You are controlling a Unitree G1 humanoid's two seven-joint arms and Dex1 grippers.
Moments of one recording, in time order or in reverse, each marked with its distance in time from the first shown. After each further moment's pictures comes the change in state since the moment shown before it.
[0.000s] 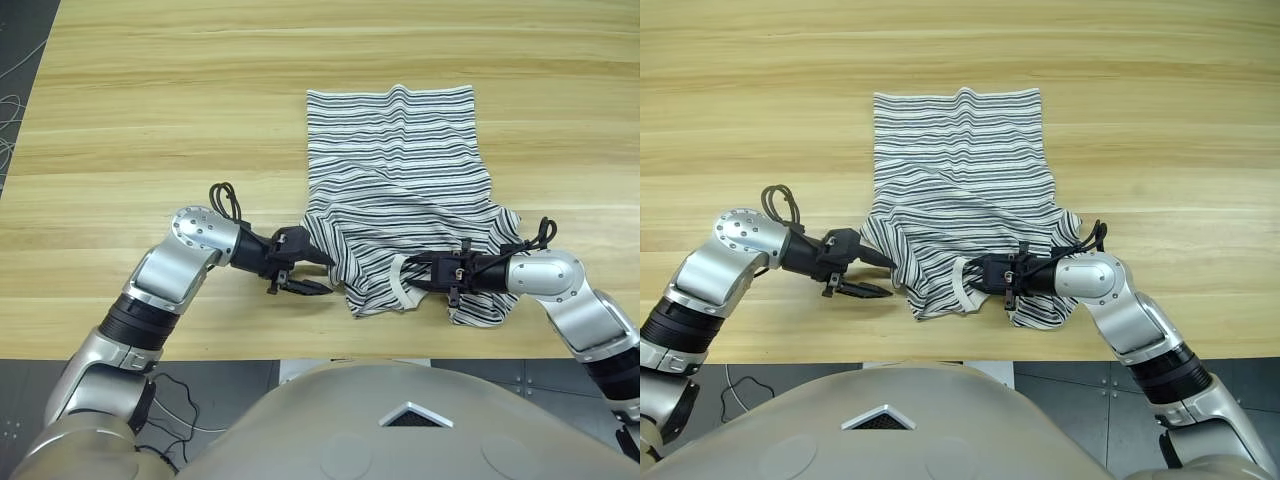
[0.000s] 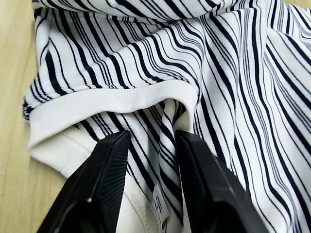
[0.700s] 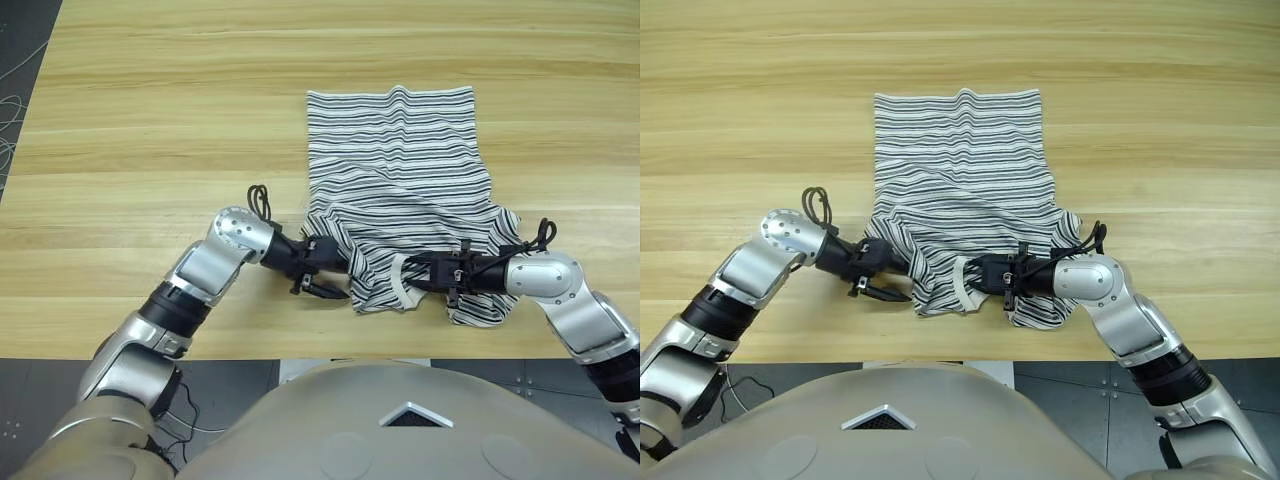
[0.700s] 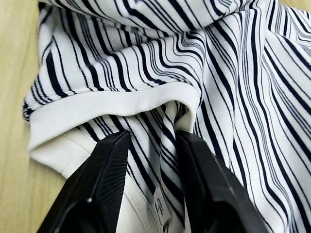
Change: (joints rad) left arm -0.137 -0.136 -0.144 0.164 0.120 -0.083 0.004; right arm 0.010 0.001 0.006 -0.013 -0.016 0.001 -0.020
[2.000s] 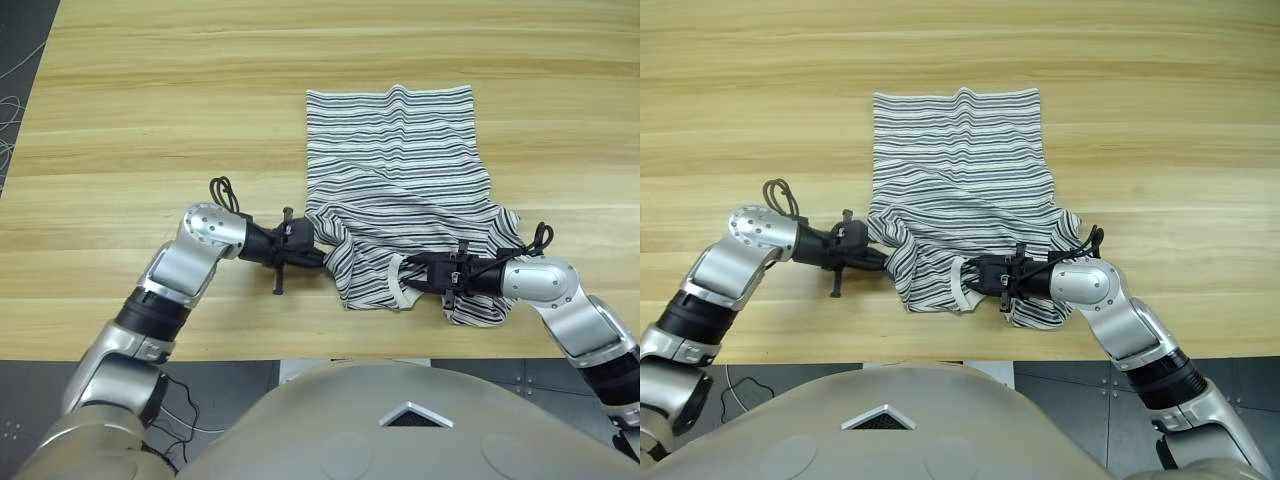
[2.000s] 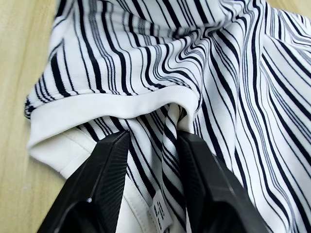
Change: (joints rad) left arm 0.149 0.164 0.140 -0.141 0.010 0.023 0.063; right arm 0.019 0.014 0.003 0.006 -0.003 -0.013 -0.034
